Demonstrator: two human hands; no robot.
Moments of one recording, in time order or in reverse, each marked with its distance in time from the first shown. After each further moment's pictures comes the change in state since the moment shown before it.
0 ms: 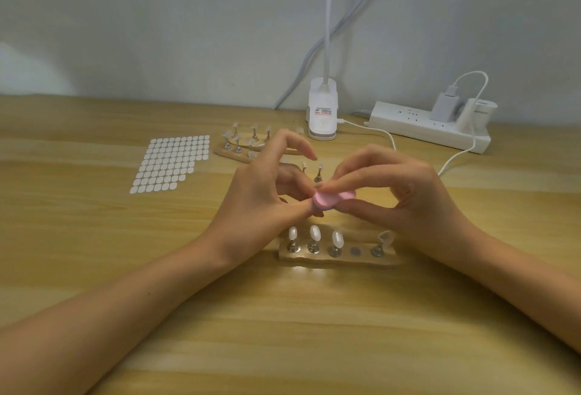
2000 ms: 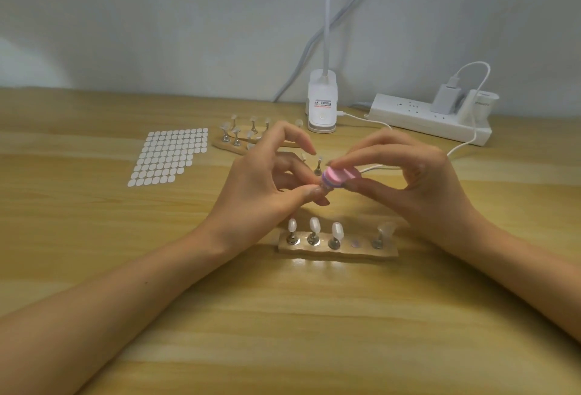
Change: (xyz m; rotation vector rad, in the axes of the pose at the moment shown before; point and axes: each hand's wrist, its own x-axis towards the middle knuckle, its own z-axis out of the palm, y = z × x) left_hand 0.001 0.000 0.000 -0.097 -0.020 -0.013; right_hand 0.000 -0.004 -0.003 -0.021 0.035 0.061
